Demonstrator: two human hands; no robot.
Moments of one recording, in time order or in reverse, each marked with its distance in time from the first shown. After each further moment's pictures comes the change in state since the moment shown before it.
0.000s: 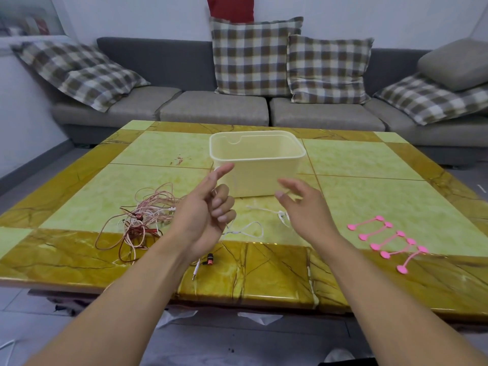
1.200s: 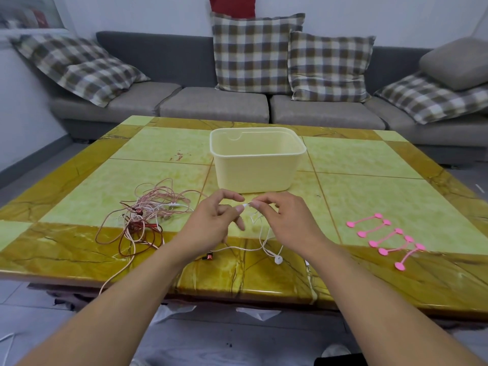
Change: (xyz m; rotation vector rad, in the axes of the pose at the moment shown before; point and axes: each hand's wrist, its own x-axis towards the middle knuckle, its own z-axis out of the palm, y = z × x) left_hand -0.002 -0.020 -0.026 1.020 -0.044 0.121; right_hand -0.016 -0.004 0.020 -0.237 -0.155 -0.217
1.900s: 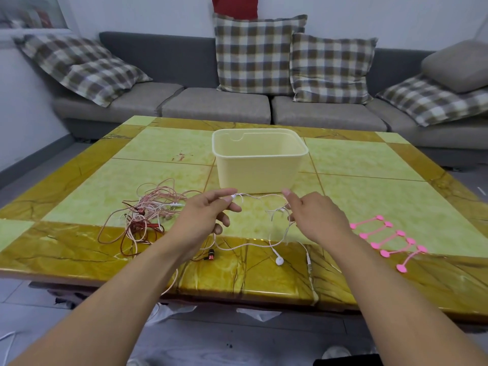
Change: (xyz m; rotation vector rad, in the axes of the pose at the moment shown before) left_hand 0.007 -0.003 -0.010 -0.372 0.113 -0.157; right_hand 0.008 0.021 -0.031 -0.356 -0.021 0.421
